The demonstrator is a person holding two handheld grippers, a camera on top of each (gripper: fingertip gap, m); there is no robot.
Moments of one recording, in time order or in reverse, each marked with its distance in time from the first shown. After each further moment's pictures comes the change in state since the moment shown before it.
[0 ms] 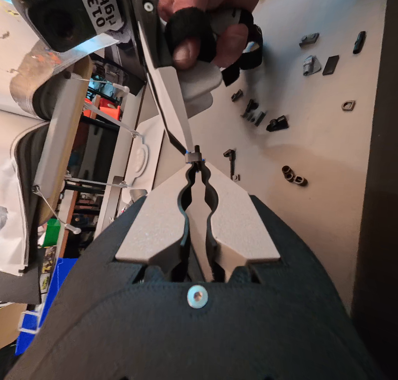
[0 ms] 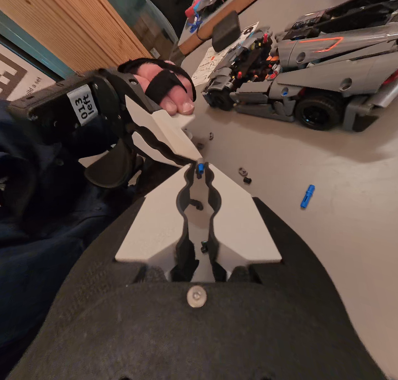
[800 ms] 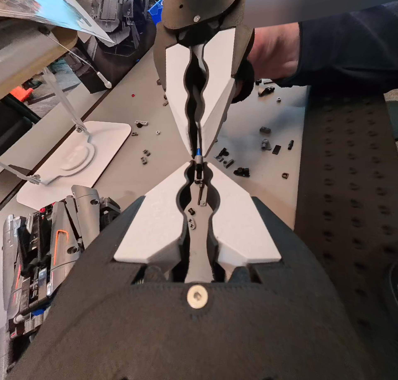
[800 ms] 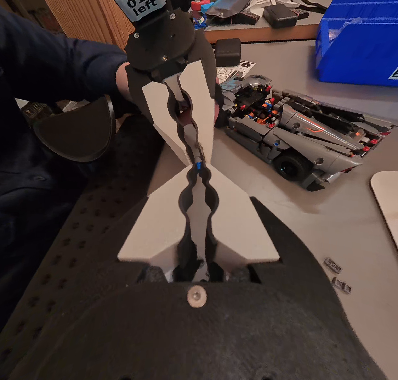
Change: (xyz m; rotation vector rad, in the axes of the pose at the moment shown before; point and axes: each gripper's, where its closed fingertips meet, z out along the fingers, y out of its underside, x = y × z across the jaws) left arm -0.010 -0.017 -0.014 0.236 0.259 -0.524; right arm -0.021 -0.012 0.000 -0.027 0.169 -0.482
